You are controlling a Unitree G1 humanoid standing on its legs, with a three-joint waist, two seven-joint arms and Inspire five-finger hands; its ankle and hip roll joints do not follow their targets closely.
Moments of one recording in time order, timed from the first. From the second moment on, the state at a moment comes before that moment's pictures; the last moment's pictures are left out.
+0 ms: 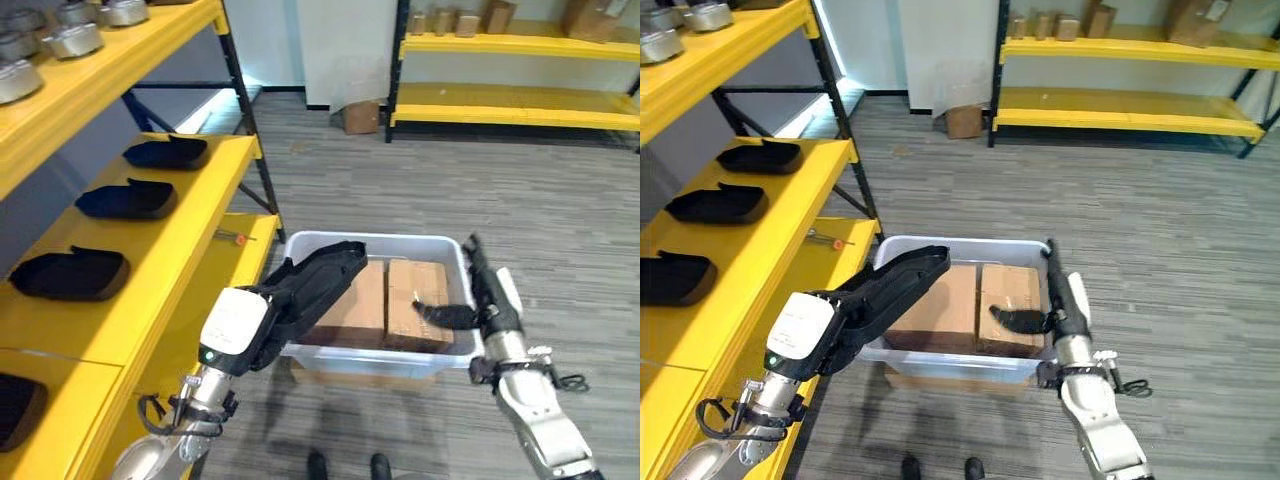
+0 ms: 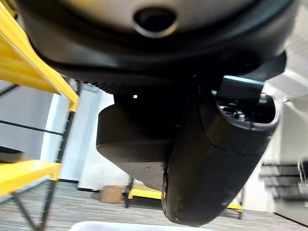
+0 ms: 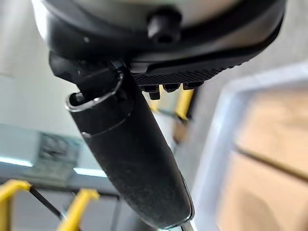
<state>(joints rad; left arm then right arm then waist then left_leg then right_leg) 0.18 0.69 -0.25 -0.04 0.84 -0.28 0.65 0.08 -0.45 0.20 -0.10 0.21 0.02 -0.23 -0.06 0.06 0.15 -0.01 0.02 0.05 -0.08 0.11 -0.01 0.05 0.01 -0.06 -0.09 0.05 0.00</state>
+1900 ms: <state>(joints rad) 0.01 0.61 -0.42 -0.21 0.72 -0.40 0.54 0.08 -0.46 0.22 -0.14 0.27 -0.11 -0.36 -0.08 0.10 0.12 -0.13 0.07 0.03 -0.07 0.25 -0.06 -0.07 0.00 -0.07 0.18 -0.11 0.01</state>
